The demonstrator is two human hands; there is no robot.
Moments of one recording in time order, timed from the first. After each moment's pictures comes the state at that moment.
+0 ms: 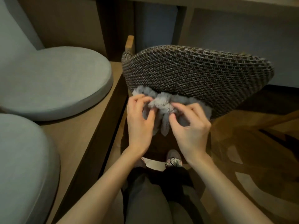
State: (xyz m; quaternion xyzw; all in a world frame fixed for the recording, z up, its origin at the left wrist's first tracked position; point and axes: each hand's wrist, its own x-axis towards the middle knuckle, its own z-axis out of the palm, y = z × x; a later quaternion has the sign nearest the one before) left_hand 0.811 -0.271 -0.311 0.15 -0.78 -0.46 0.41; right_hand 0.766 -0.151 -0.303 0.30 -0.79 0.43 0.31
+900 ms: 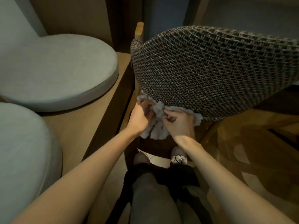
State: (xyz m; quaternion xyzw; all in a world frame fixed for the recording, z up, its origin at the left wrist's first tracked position) left_hand 0.779 -0.337 -0.381 0.12 -0.86 -0.44 0.20; right_hand 0.734 -0.199 -0.369 0.28 -0.88 0.37 0.06
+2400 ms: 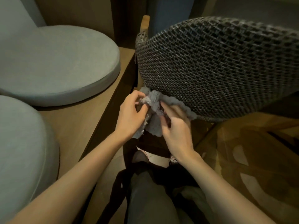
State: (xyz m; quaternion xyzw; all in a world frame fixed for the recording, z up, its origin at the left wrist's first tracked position) left_hand 0.810 -0.351 -0.360 0.17 -0.83 -0.47 0.25; right_hand 0.766 -0.211 -0.365 0.34 -0.86 0.36 0.10
